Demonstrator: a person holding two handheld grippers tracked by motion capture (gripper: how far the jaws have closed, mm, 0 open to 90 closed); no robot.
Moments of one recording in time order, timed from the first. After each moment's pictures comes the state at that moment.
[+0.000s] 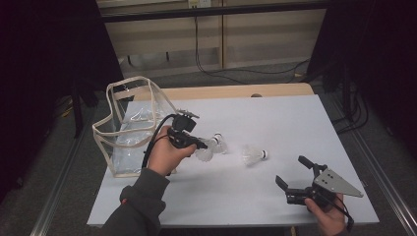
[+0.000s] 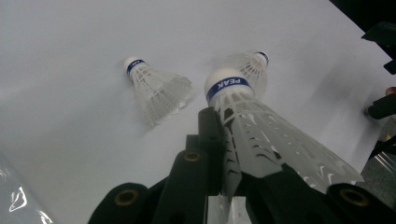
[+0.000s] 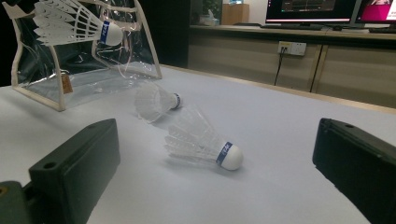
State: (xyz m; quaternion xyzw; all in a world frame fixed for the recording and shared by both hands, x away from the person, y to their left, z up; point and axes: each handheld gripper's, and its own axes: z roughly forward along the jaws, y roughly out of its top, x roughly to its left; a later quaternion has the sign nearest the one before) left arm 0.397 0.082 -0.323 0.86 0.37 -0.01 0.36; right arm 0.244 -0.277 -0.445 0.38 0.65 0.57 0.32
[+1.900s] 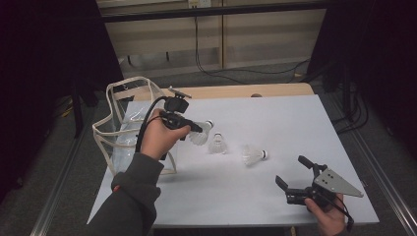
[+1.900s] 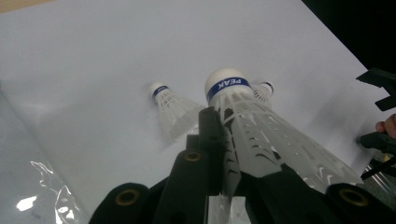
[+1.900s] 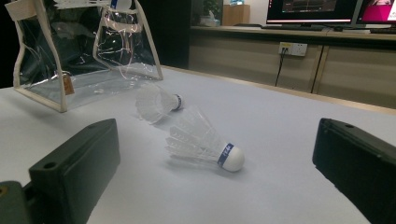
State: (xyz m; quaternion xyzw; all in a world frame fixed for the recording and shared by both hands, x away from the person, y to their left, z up) left arm 0.421 0.091 -0.285 0.84 0.41 0.00 0.35; right arm 0.244 -0.277 -0.445 0.38 0.65 0.58 0.32
